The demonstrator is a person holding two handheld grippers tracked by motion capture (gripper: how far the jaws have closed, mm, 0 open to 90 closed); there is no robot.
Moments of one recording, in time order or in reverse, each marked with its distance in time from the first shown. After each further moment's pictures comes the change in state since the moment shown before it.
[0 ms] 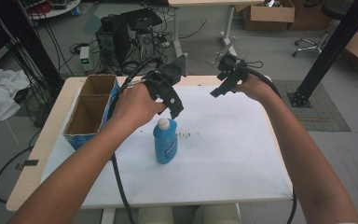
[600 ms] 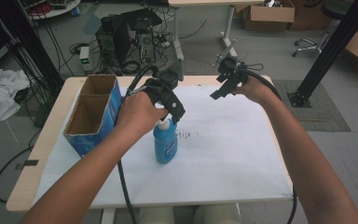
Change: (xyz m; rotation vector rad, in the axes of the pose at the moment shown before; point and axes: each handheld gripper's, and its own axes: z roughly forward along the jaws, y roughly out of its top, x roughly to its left) left arm -0.003 -0.007 0.013 0.056 -0.032 -0.169; right arm 0.004 -0.004 0.003 -0.007 0.013 -0.009
